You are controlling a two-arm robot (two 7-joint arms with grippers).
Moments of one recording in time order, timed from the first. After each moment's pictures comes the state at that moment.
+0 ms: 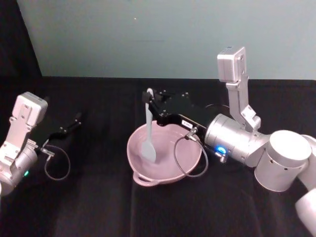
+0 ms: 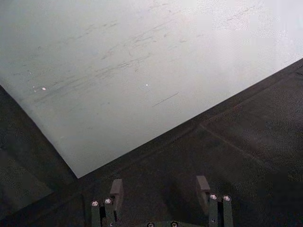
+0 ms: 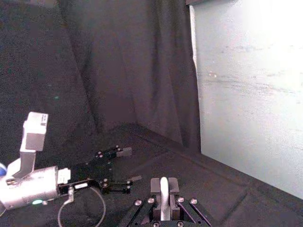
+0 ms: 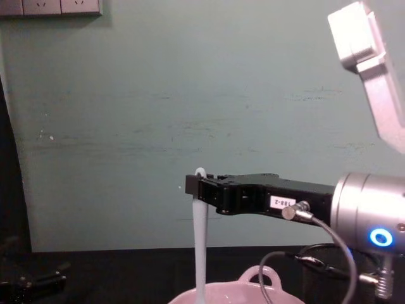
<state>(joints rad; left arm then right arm) -0.20 0.60 0.45 -1.41 -0.25 -0.12 0.03 0.36 0.36 -0.54 -1.56 0.52 0.12 0.40</state>
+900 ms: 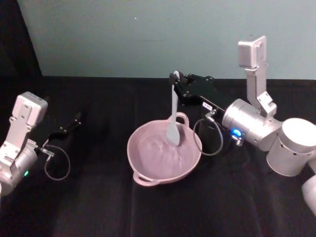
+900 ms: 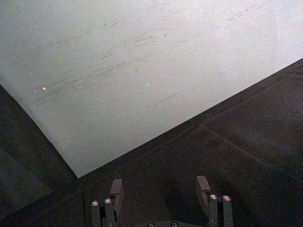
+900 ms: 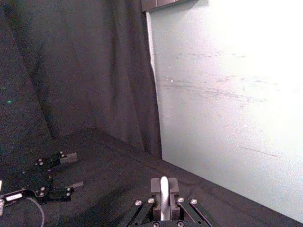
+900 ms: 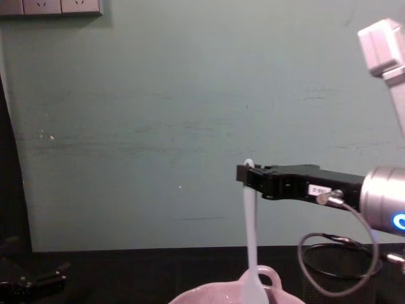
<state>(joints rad) -0.20 0.60 0.45 -1.41 -0.25 -0.12 0.03 0.41 0.33 -0.45 -1.42 0.47 0.07 0.39</state>
